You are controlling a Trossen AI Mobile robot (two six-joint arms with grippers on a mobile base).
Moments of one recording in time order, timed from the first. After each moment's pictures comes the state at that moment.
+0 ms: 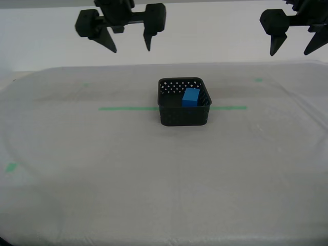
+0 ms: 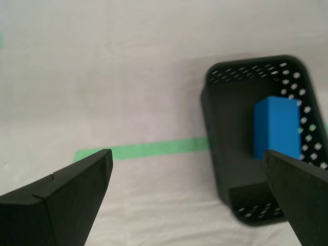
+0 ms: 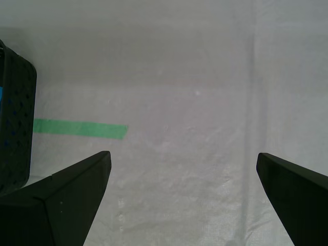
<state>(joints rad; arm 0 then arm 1) 0.13 1.67 1.23 -0.66 0.03 0.08 -0.56 1.77 1.34 -0.57 -0.19 -0.41</state>
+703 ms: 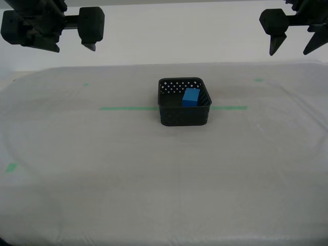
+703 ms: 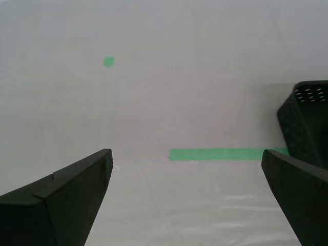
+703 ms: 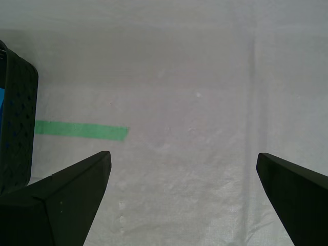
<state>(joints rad) 0.13 1.67 1.23 -0.66 0.03 0.08 -0.36 1.30 0.77 -0.21 -0.23 -0.24</state>
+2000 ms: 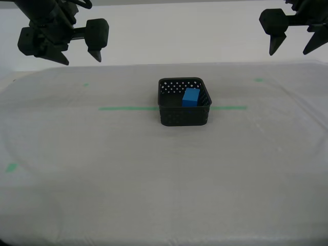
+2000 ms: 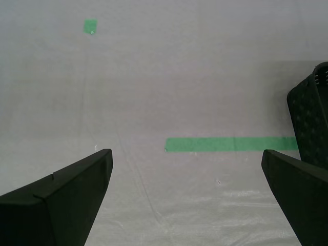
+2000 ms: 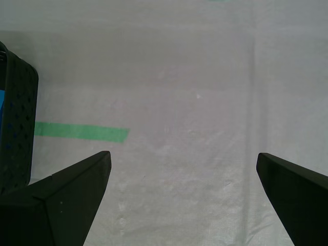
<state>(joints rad) 0.13 1.67 1.23 -0.65 0.03 0.08 -0.27 1.51 0.91 -0.27 -0.08 -0.23</state>
